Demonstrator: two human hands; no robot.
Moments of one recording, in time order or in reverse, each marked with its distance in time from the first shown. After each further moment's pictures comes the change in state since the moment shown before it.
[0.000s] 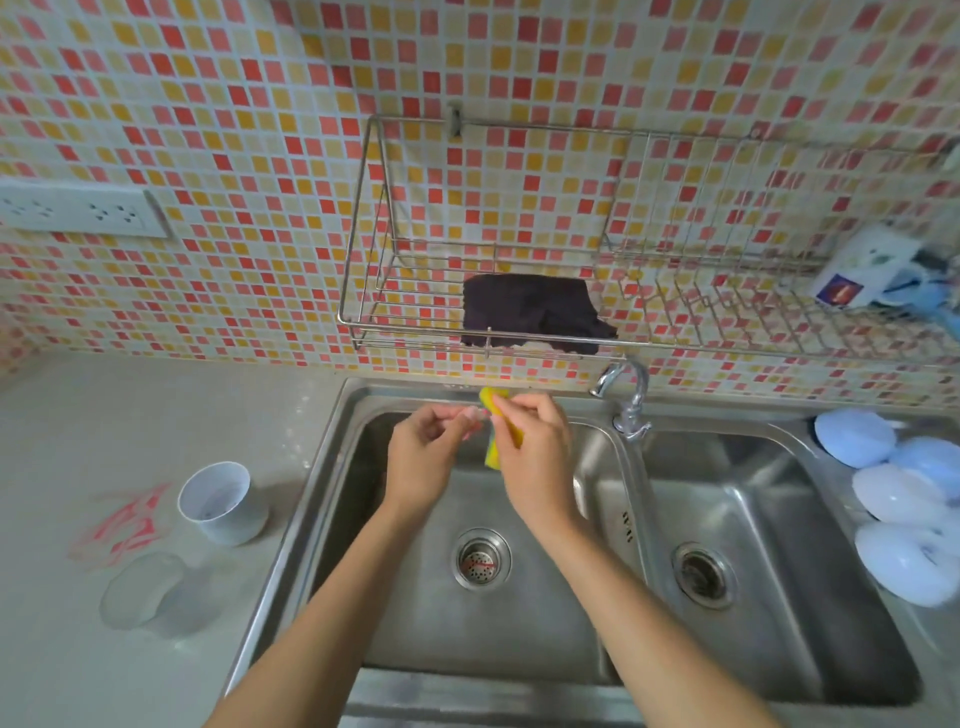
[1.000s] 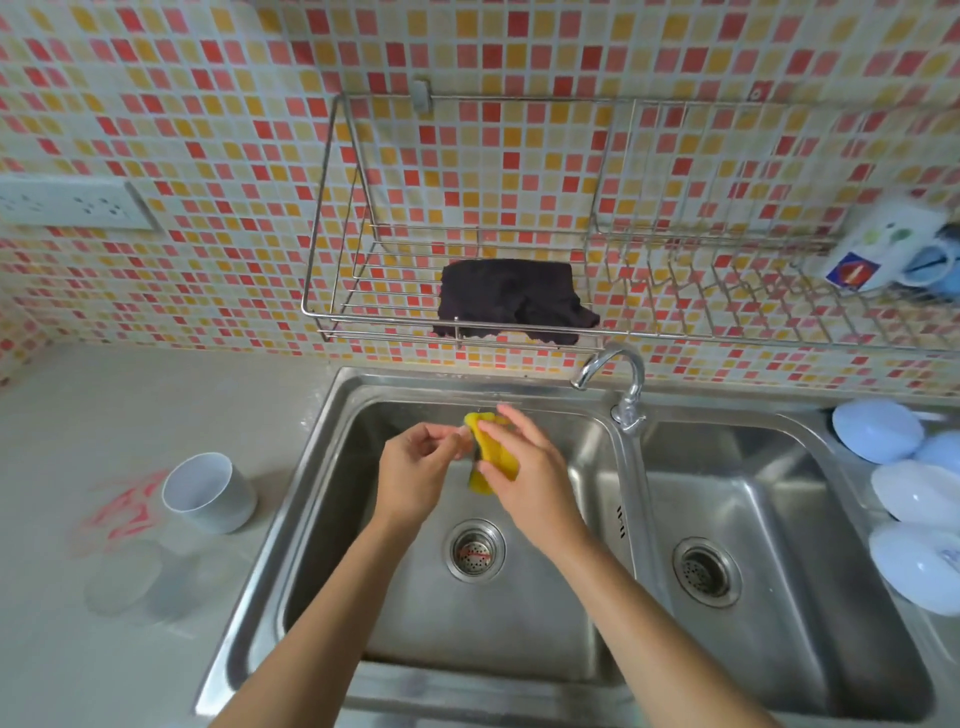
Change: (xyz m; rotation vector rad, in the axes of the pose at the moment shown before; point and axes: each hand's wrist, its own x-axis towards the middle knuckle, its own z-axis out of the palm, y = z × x) left_hand -0.017 -0.015 0.028 0.060 0.049 -0.102; right_hand -0.016 0.061 -0.015 0.107 -0.285 -0.023
